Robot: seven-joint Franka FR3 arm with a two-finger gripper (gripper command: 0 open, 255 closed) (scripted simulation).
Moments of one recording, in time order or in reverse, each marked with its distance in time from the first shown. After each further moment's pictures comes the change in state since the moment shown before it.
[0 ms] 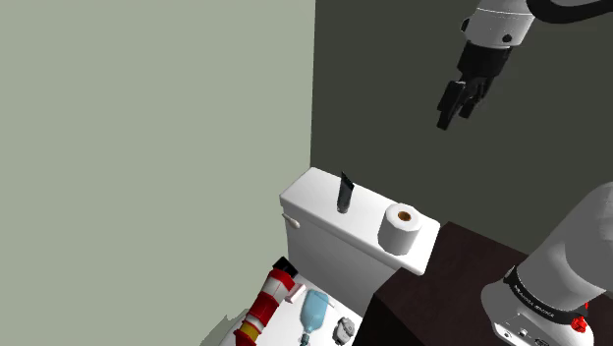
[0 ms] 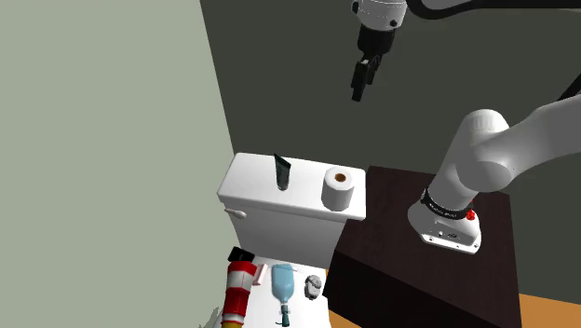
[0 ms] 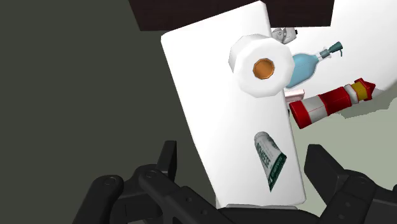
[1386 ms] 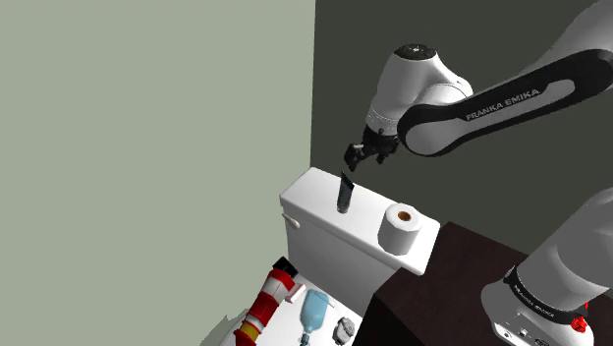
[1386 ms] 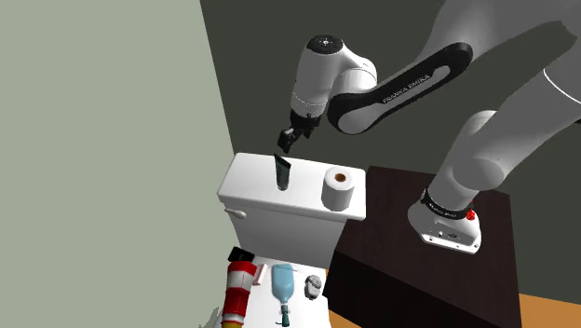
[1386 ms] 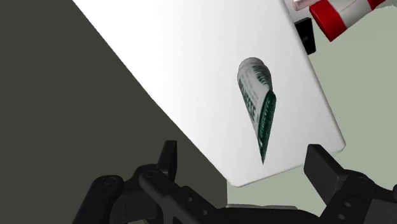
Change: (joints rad) arm -0.124 0.488 0.345 -0.139 -0.106 0.818 0.555
